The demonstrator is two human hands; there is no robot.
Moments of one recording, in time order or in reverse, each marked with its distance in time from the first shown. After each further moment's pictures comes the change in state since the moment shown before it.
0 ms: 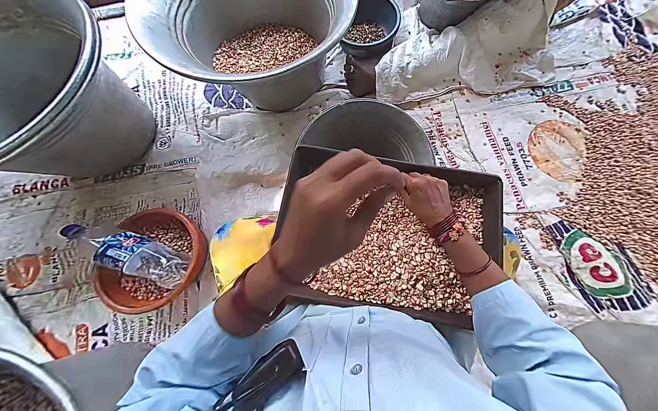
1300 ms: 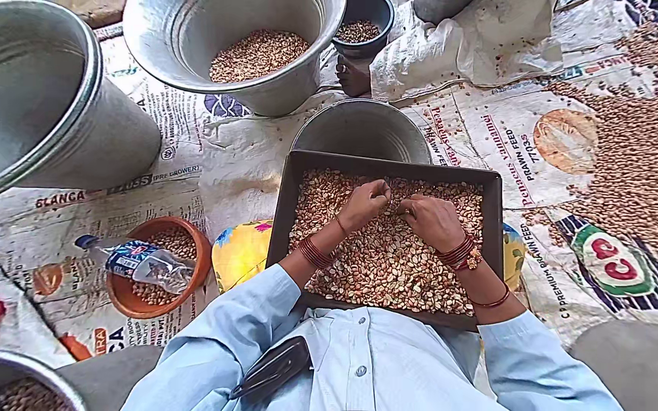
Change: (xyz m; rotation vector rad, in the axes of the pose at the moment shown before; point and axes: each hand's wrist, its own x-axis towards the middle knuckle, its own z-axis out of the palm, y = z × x) left_hand -0.020 -0.076 0.122 -0.448 -0.558 -0.839; right_hand -0.040 -0.002 -0.023 0.137 -0.262 0.081
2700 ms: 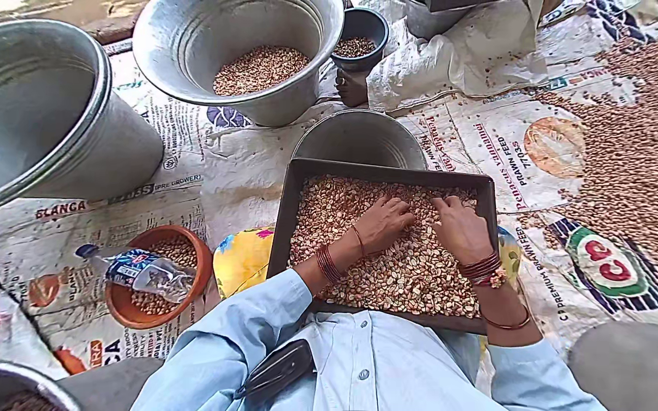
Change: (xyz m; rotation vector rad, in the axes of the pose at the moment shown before) left_hand 0.008 -0.001 0.031 0.834 -0.234 0.468; right_hand -0.018 0.000 -0.036 -0.129 -0.224 0.524
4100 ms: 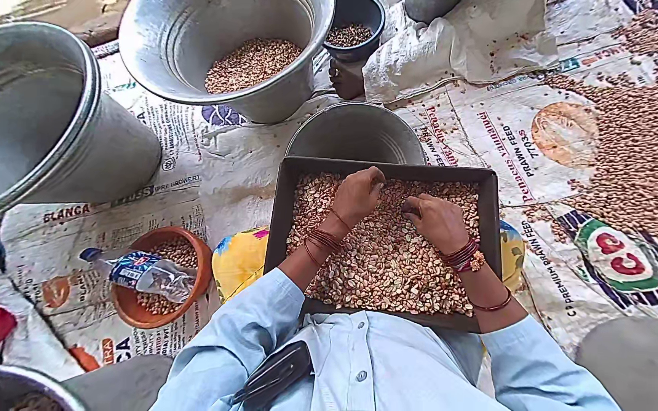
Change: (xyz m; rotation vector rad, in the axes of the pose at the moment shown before) left_hand -0.014 -0.012 -0.035 -0.242 0.480 -0.396; right_hand 0.024 -0.002 0.034 0.176 0.238 -0.371
